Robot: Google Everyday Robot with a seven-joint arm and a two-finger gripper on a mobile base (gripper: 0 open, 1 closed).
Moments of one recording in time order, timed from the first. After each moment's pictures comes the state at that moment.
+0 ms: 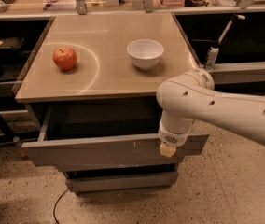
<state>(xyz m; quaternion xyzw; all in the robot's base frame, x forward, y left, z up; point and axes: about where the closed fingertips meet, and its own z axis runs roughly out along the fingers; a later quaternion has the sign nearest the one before) 0.479 -0.119 0.660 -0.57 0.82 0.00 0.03</state>
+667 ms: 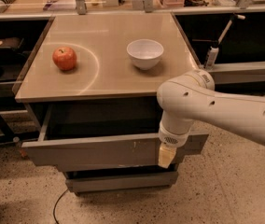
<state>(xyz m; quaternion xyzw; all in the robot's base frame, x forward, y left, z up) 0.479 -0.119 0.660 -0.57 0.82 0.00 0.03</state>
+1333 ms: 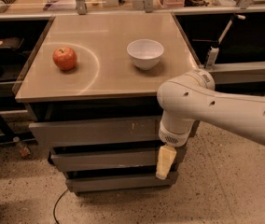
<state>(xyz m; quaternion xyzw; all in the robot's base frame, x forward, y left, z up) 0.479 -0.119 0.659 -0.57 0.82 0.00 0.03</state>
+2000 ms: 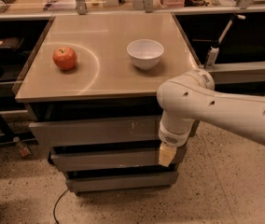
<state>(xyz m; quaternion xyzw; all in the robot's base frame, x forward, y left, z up) 0.479 -0.119 0.659 -0.57 0.82 0.00 0.03</state>
